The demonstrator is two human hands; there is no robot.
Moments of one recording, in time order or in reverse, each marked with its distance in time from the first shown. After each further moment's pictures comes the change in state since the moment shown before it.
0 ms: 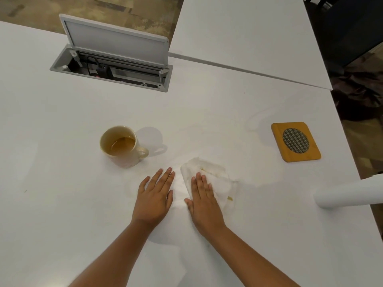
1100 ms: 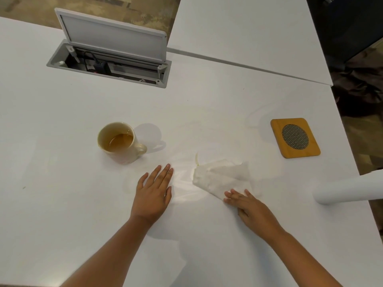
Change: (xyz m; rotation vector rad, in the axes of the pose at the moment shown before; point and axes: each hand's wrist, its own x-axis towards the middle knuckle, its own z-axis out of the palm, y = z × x) left_hand -0.001 -0.001 0.002 0.000 0.004 -0.002; right_hand -0.044 0.124 -0.050 0.213 -0.076 -0.173
